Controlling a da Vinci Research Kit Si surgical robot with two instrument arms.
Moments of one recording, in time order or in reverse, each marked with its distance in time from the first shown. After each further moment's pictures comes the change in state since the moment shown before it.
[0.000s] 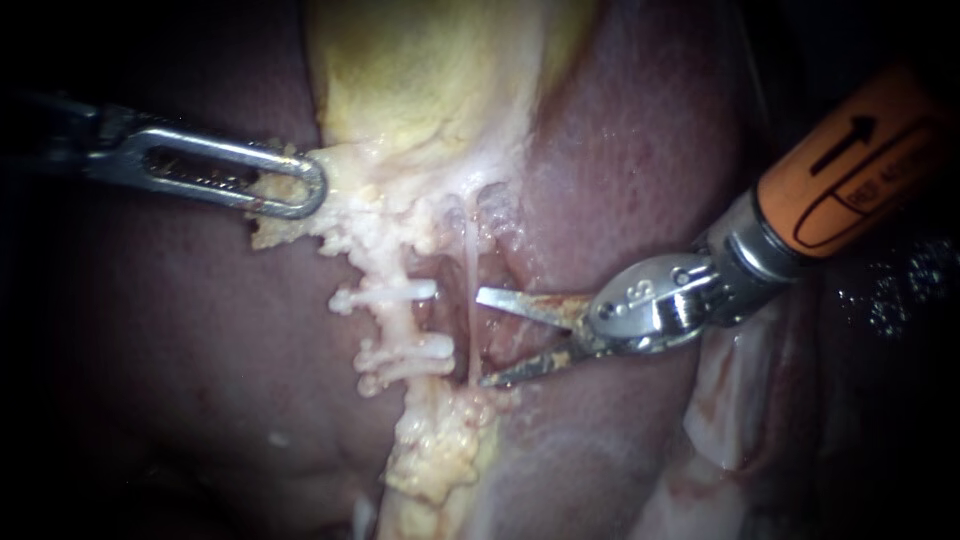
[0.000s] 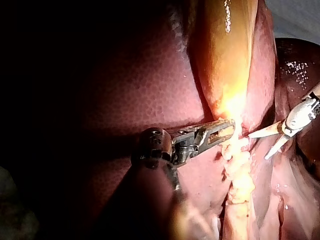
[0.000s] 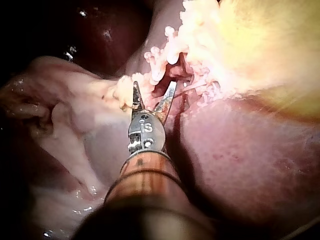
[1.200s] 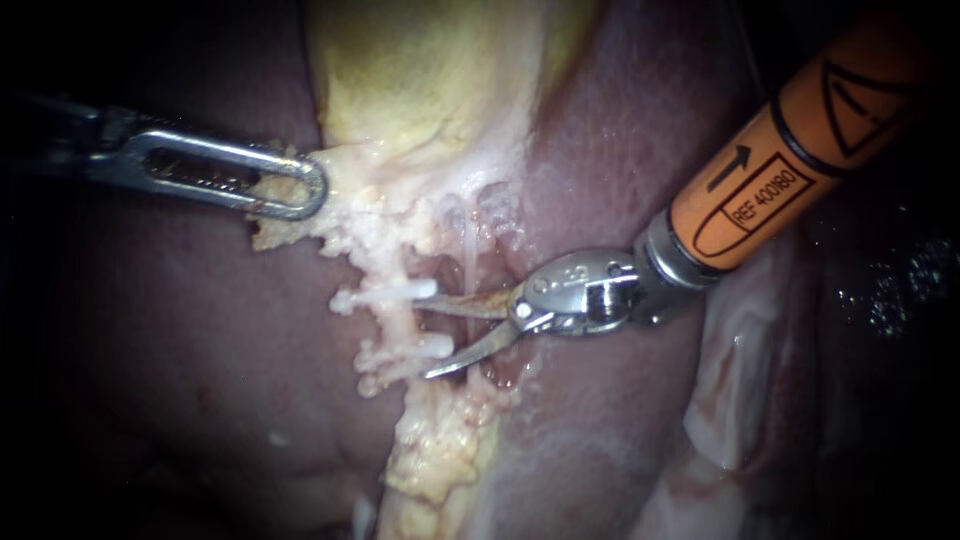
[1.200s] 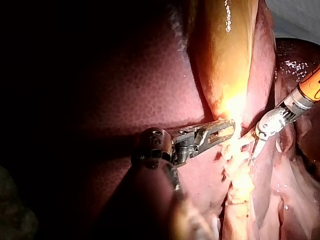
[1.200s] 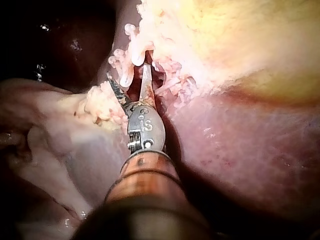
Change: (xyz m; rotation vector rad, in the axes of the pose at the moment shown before) right arm -0.002 0.003 0.007 0.280 0.200 0.107; left arm 0.000 0.000 0.000 0.002 0.002 0.000
